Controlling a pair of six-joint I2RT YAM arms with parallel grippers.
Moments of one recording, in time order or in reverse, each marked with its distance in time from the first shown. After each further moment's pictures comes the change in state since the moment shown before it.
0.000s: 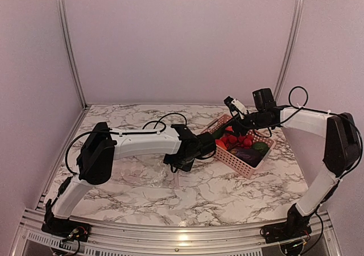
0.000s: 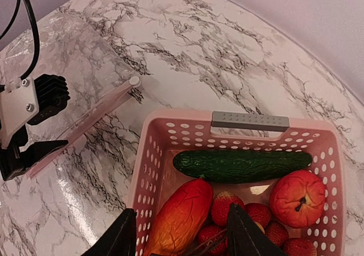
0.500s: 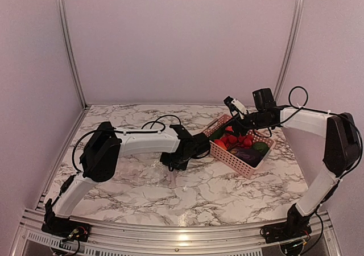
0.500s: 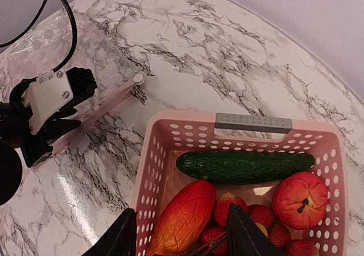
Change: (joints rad) left arm 0.047 0.054 0.000 -0.008 0.002 -0.023; right arm 0.000 0.000 0.000 0.000 -0.015 -0.001
